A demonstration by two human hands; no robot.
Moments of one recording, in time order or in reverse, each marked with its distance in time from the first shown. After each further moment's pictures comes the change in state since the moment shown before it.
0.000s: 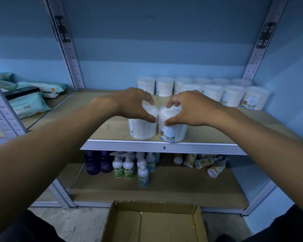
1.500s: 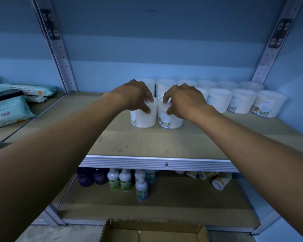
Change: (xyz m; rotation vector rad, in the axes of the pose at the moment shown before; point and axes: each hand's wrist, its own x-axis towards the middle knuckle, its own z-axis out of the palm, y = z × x) left_hand 0.092 -0.032 0.010 -0.016 0.099 -0.057; right_hand 0.104 0.016 0.034 -0.201 0.176 0.032
